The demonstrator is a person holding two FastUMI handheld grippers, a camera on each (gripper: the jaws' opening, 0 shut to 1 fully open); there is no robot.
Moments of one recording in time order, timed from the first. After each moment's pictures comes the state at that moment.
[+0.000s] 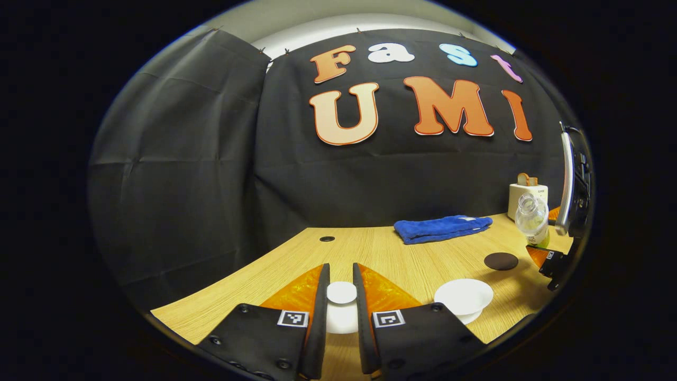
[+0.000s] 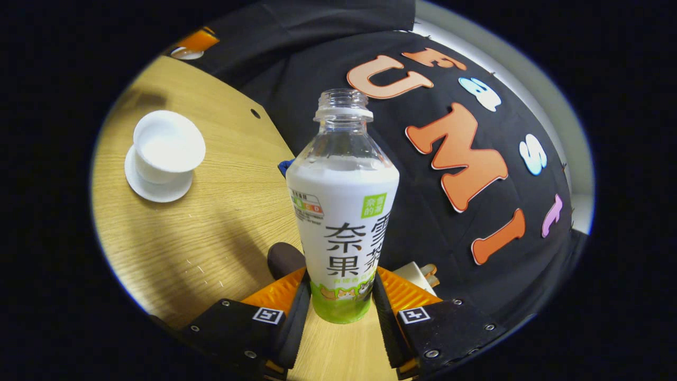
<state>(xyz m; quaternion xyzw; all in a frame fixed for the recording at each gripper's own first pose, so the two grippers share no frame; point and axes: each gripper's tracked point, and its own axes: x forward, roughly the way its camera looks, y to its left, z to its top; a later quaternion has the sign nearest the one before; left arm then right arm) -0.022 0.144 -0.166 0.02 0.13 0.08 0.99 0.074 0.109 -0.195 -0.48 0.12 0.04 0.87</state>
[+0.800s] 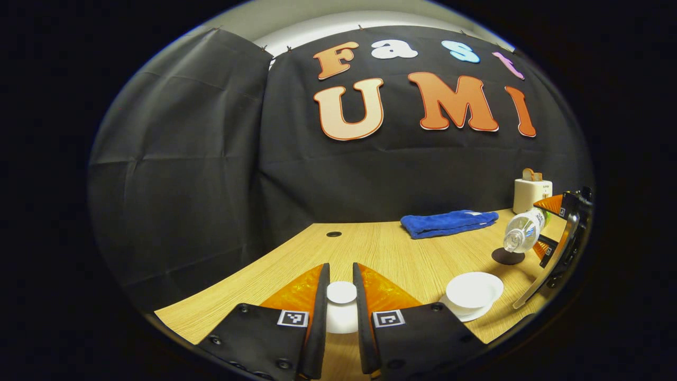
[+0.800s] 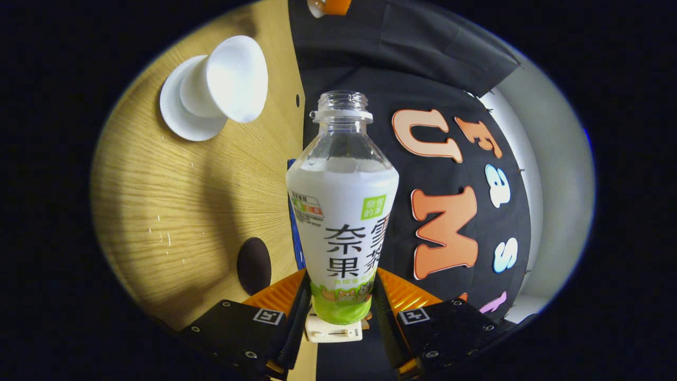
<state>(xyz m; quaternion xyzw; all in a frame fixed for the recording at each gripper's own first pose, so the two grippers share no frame) -0.025 0.157 -0.175 0.02 0.14 0.09 0.99 0.085 0.131 -0.179 -0.68 0.00 0.05 0.73</state>
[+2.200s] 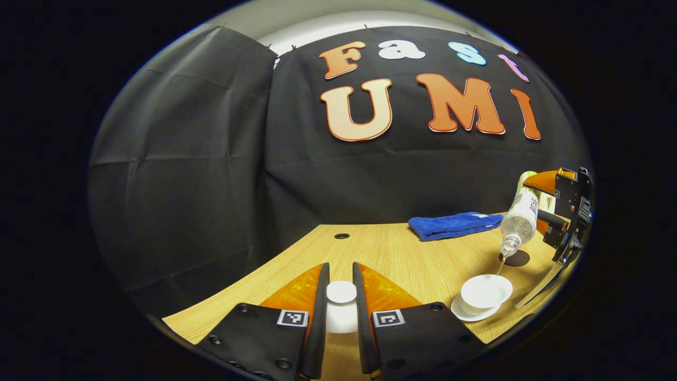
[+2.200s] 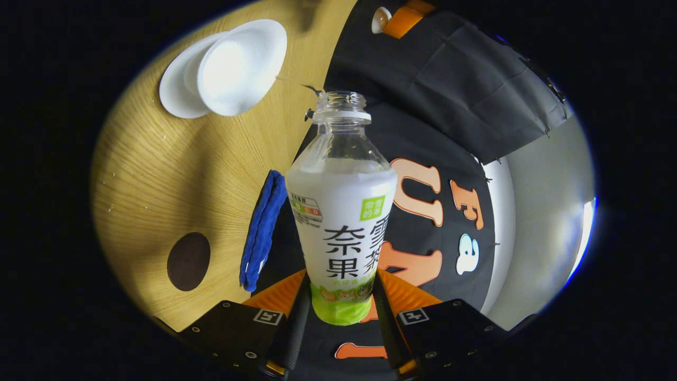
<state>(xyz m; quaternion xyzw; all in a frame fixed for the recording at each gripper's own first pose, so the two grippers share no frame) -0.021 0.184 -0.164 0.02 0.14 0.10 0.98 0.082 0.145 -0.163 -0.78 -0.13 0.08 0.61</state>
